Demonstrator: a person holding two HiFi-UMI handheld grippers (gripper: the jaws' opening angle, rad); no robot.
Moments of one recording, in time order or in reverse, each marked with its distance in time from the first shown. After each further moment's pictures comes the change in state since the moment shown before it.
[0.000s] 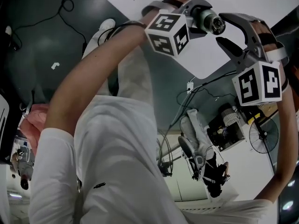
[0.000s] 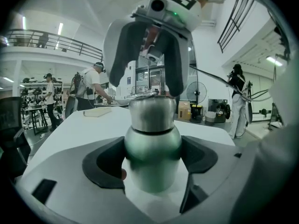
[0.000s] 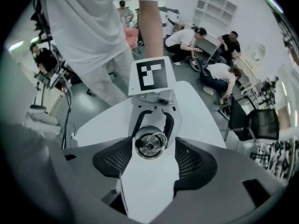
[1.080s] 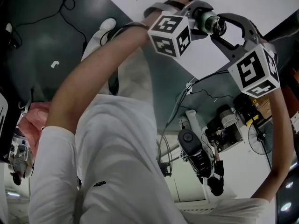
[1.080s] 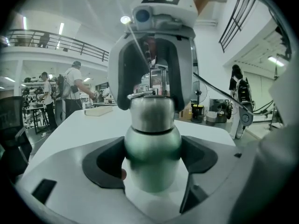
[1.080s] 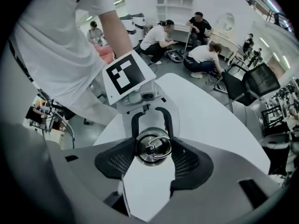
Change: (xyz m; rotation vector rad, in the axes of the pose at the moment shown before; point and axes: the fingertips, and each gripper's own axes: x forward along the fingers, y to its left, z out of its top) left arm -0.001 0.001 -0.002 -0.008 0.006 0.009; right arm 0.022 -0.004 -0.002 0.376 -0.066 0.055
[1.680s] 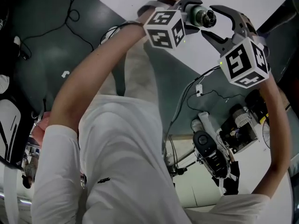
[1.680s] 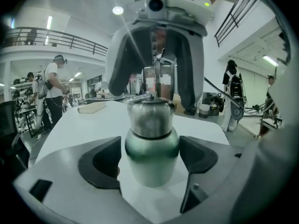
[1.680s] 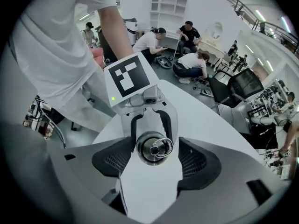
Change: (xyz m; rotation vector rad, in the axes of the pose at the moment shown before) left arm 0.001 -0.007 -0.002 0.046 0.104 -0.082; right arm -0.011 0.004 0.001 0.053 -0.065 -0.150
